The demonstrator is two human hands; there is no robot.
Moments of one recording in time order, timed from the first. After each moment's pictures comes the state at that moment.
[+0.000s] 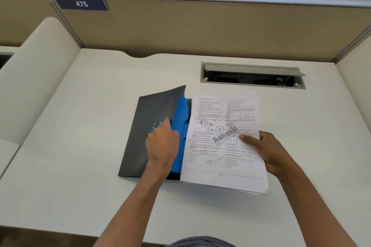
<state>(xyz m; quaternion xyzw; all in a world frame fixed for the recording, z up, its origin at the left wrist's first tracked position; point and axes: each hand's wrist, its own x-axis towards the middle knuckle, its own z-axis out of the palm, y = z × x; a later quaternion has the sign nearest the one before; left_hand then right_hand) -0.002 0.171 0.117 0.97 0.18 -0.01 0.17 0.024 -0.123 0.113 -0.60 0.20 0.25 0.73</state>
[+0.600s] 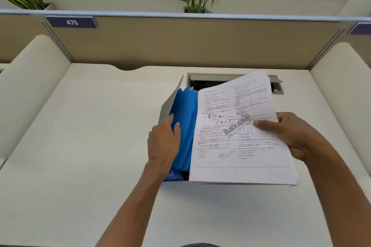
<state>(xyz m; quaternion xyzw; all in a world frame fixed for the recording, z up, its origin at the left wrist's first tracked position) -0.002 0.123 0.162 0.93 0.14 0.07 0.32 0.031 -0.186 0.228 -0.67 0.18 0.22 0.68</state>
